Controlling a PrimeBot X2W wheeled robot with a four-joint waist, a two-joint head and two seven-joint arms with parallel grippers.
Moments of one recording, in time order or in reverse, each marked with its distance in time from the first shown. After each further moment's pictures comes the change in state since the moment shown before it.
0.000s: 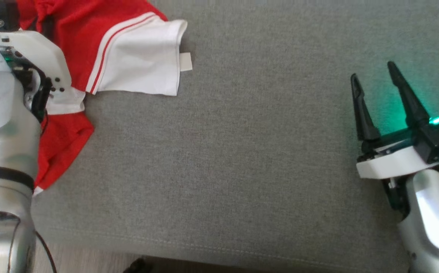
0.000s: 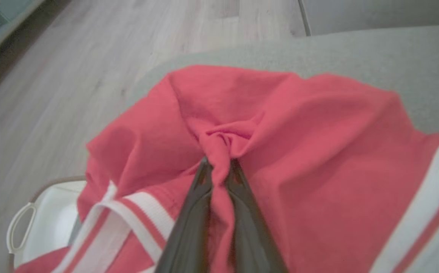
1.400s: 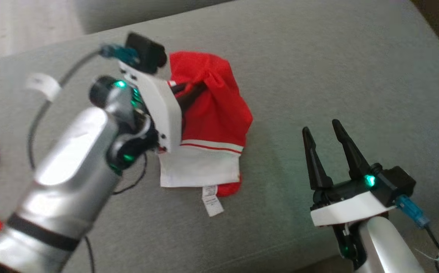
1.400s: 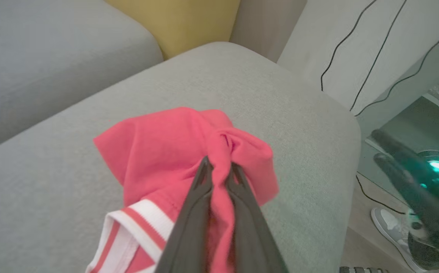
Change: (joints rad) left arm 0.279 0.083 -0.537 -0.892 -0.690 0.026 0.534; right arm 0.186 0.164 0.096 -0.016 0.146 0.000 0.000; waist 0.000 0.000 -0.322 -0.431
